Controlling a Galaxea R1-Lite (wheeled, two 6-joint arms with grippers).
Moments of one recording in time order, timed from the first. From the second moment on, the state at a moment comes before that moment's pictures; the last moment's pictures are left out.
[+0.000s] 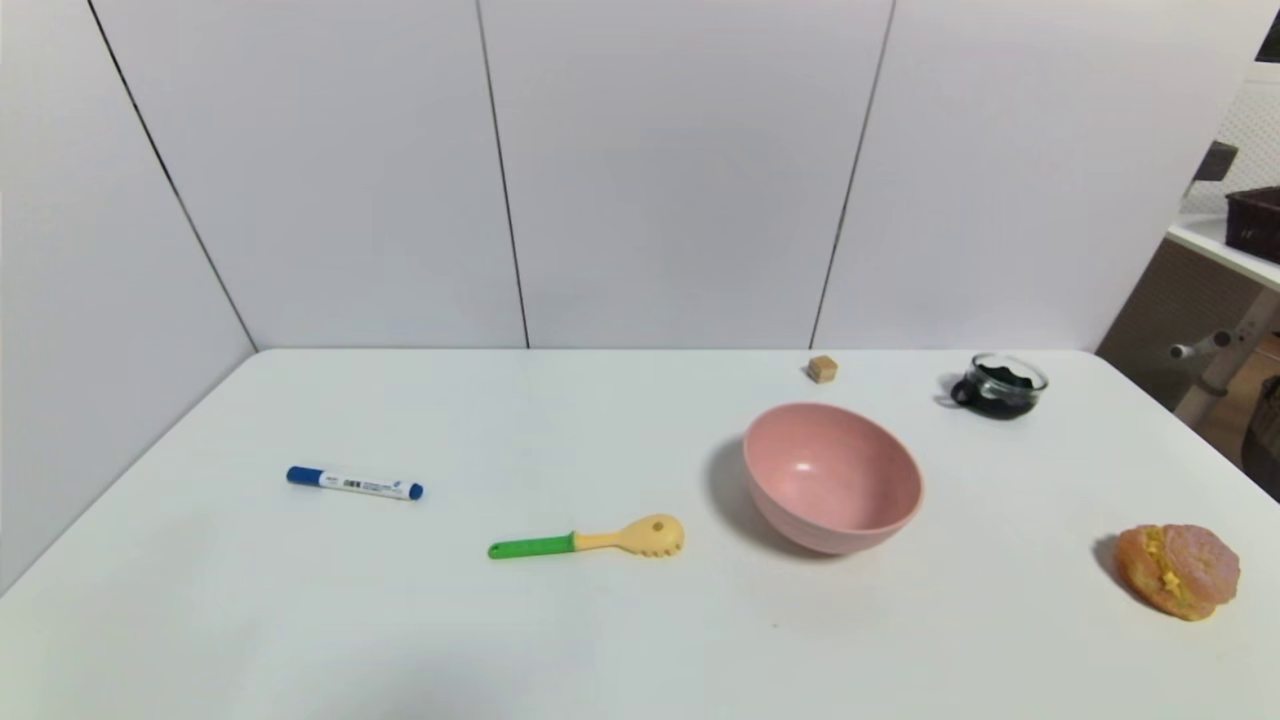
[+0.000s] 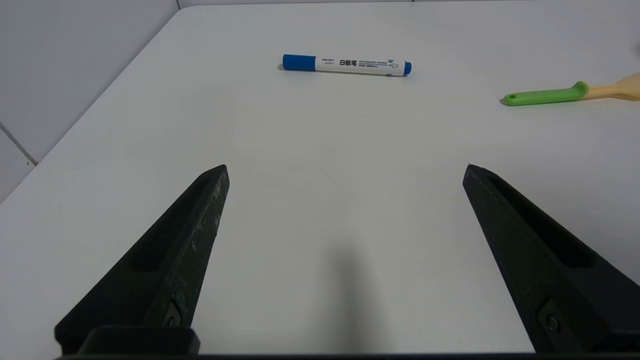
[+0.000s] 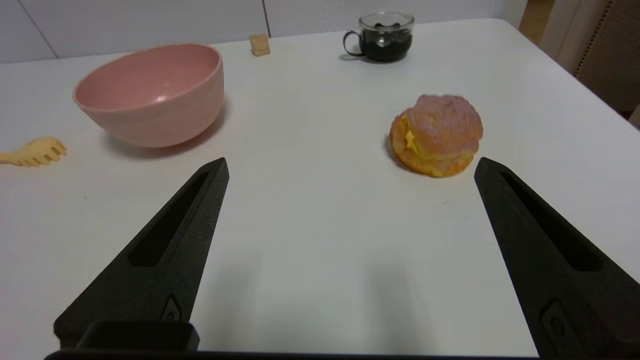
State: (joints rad) left arm 0.00 0.00 0.00 0.00 0.00 -0.01; right arm 0.00 0.16 -0.06 -0.10 -0.02 0.08
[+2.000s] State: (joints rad) left arm 0.00 0.00 0.00 0.00 0.00 -0.01; right arm -0.30 1.41 -0.85 0.25 -0.02 0.16
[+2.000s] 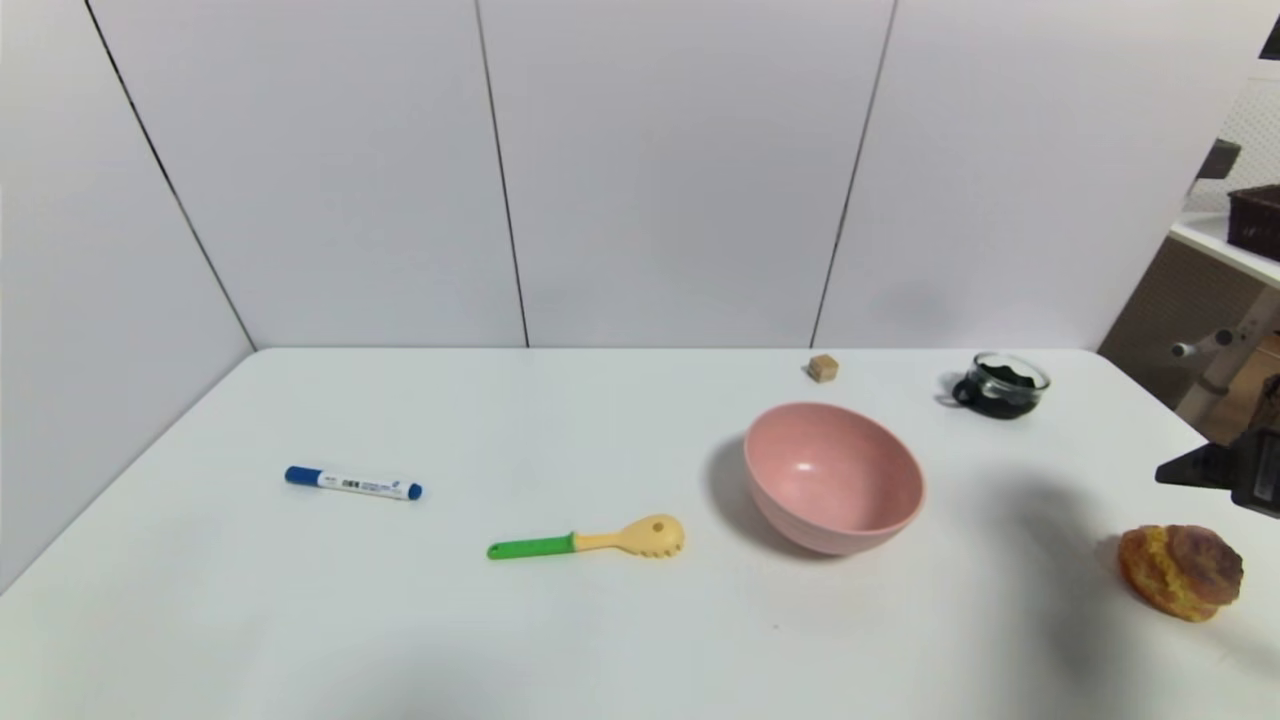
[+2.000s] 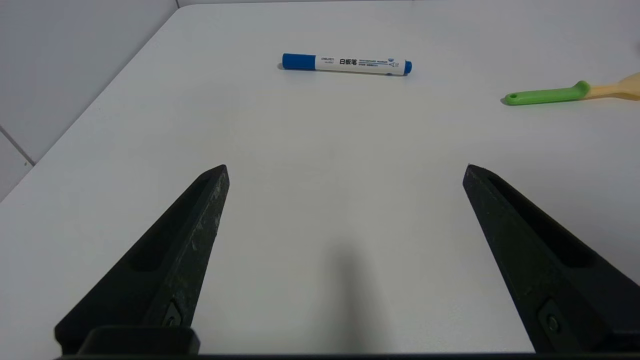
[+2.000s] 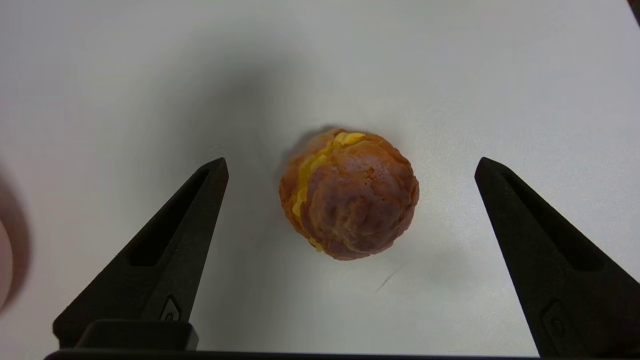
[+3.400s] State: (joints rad) left arm 0.00 0.00 0.00 0.00 0.00 -0.01; right arm -0.35 1.56 -0.96 0.44 0.11 0.10
